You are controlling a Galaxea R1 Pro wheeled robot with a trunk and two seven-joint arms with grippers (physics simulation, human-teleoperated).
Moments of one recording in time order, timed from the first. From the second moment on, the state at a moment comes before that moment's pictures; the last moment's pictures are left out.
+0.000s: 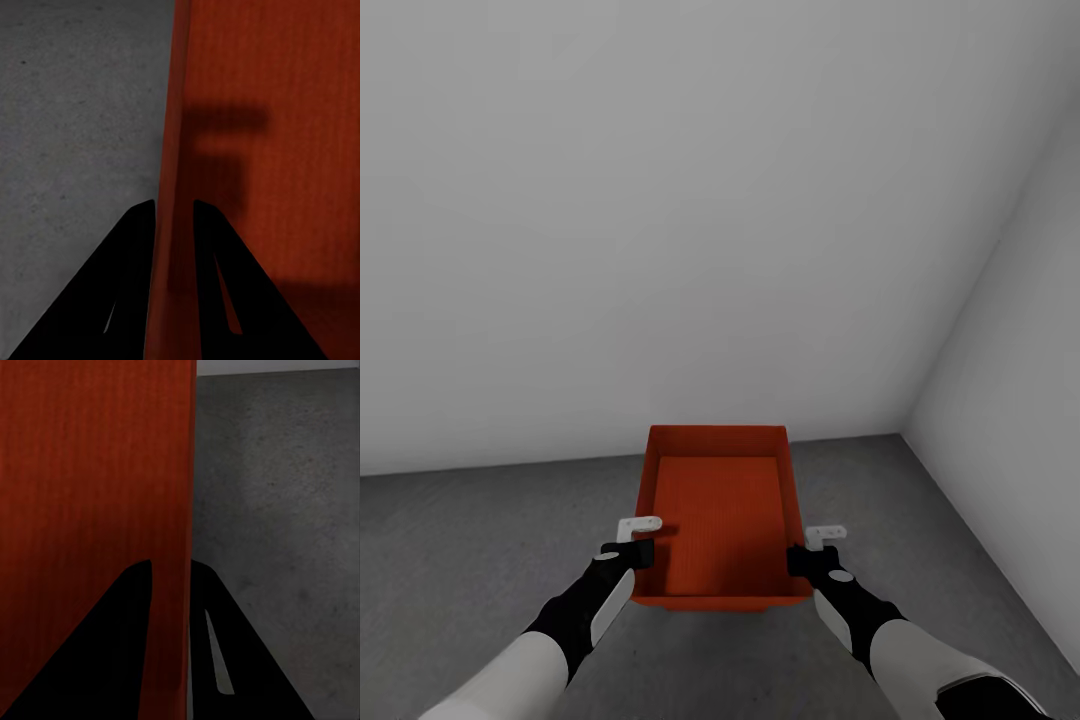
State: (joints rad) left arm -0.64 -0.05 -0.27 -0.56 0.33 0.25 0.27; right arm -0.73 0.06 0.22 -0.21 -0.17 -0.09 -0.08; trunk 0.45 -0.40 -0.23
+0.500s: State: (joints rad) left arm -0.64 -0.05 -0.27 -0.56 0.33 0.25 0.27; right arm -0.73 0.06 0.22 -0.21 -0.17 -0.09 -0.08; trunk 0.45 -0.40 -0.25
